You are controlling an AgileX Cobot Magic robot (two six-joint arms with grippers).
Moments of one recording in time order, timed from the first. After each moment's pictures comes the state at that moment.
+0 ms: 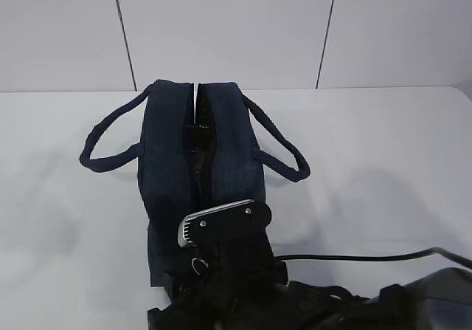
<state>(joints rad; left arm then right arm) -0.33 0.80 -0.80 -0.42 1.25 0.06 1.06 1.91 -0.70 0.66 -0.54 -0.02</state>
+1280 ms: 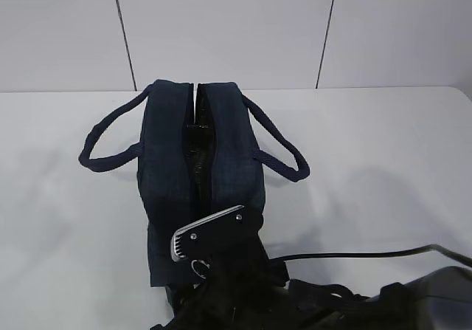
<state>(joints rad) -0.33 0.80 -0.80 -0.31 1.24 0.06 1.06 1.91 -0.71 0.67 -0.48 -0.13</state>
